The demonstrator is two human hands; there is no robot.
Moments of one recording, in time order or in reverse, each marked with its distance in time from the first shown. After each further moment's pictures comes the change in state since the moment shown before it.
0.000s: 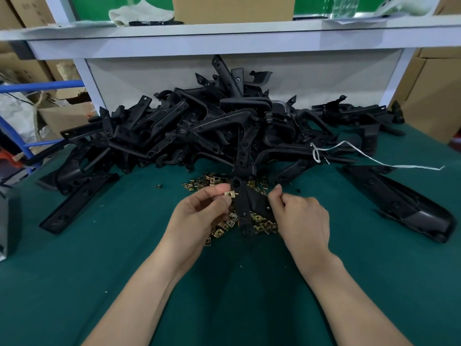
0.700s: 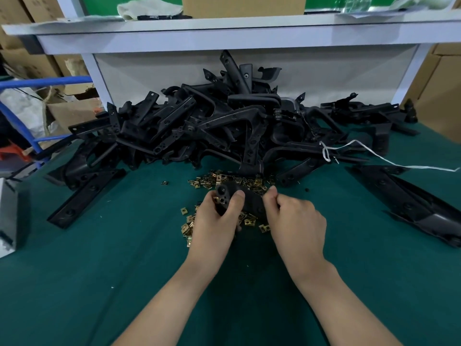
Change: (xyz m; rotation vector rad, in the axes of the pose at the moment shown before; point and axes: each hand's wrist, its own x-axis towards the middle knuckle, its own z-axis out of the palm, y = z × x) left_hand -0.001 -0.023 0.020 0.455 0.261 0.110; right_hand -0.014 -0.025 0.003 -0.036 0.000 0.044
